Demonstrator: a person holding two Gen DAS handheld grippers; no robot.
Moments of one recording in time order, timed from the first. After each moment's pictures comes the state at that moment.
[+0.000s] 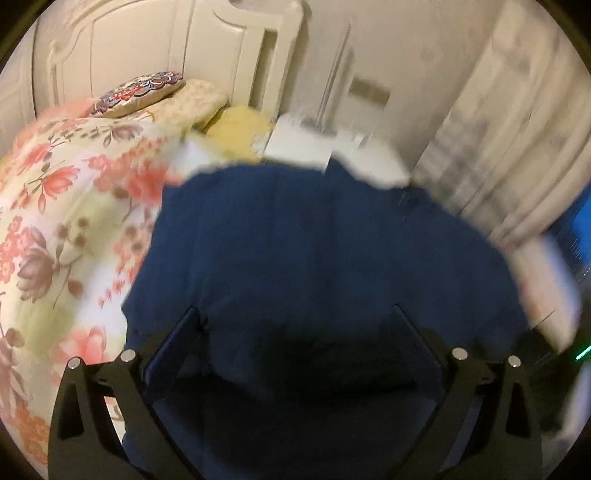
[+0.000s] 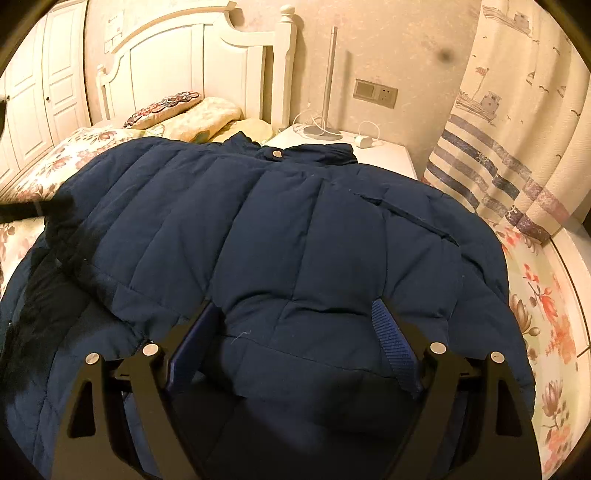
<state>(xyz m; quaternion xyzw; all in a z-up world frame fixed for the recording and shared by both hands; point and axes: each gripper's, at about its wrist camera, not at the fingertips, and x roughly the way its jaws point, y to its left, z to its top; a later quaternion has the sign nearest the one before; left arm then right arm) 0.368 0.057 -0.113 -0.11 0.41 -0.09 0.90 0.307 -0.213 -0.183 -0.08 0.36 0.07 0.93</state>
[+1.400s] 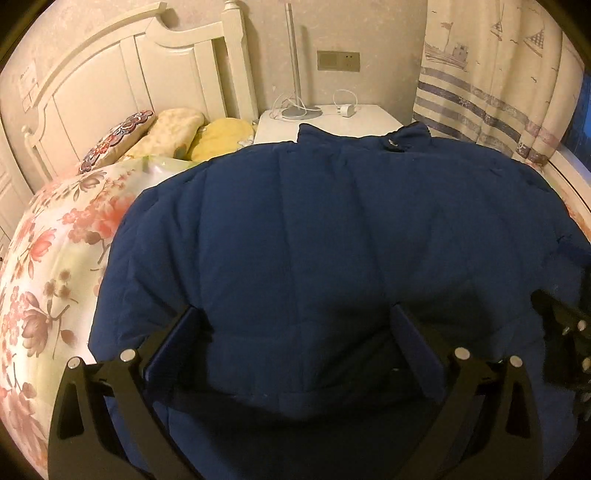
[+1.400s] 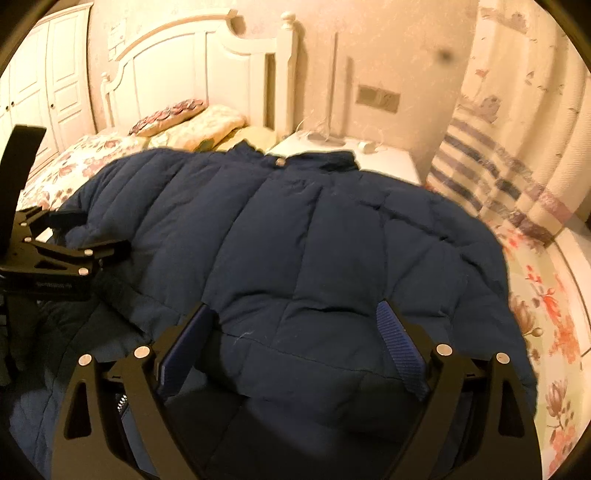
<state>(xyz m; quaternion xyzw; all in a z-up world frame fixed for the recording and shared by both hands) 0.381 -0.020 -0.165 0.08 0.41 -0.06 0.91 0.298 -0.212 -0.175 -0.07 0.34 0.07 0.93</state>
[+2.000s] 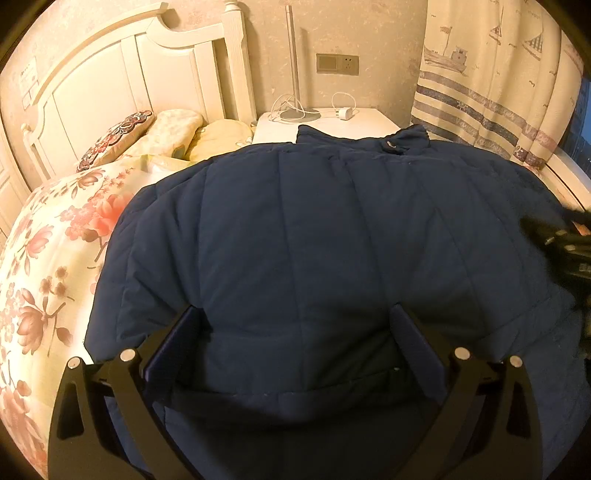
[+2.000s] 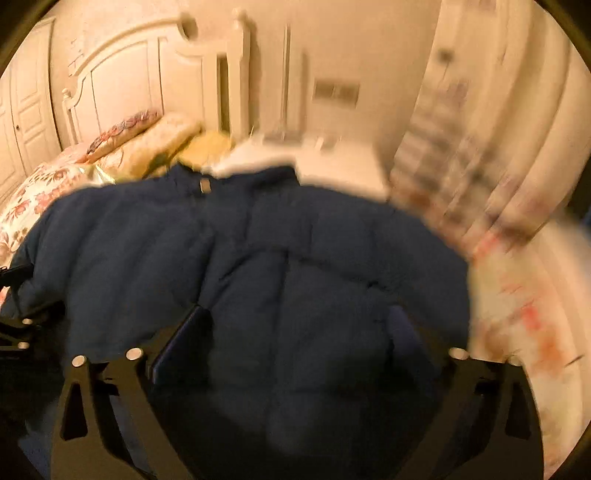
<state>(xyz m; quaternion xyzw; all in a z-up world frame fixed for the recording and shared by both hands) 0.379 -0.018 -0.166 0.07 0.41 -0.07 0.91 0.365 -0.263 -0.175 -0.02 0.38 0.03 0.92</state>
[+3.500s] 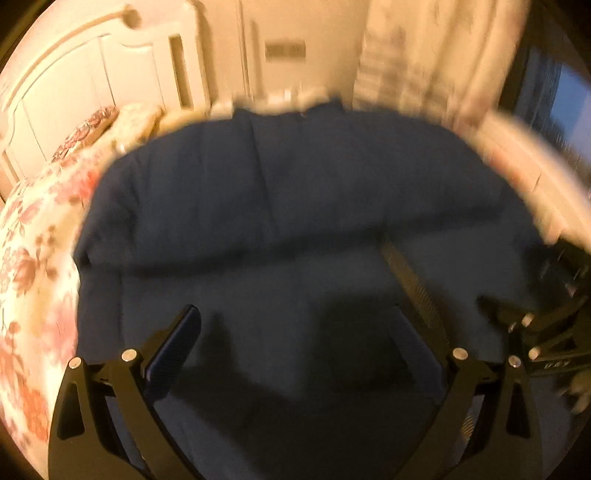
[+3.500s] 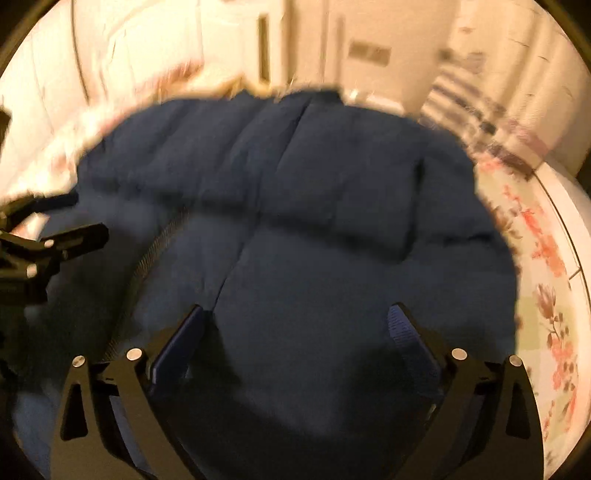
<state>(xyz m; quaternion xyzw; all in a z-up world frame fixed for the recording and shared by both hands) 0.282 -0.053 -0.184 0.10 0.45 -0.14 0.88 0.222 -0.222 -0.199 -0.08 0.45 0.06 0.89</state>
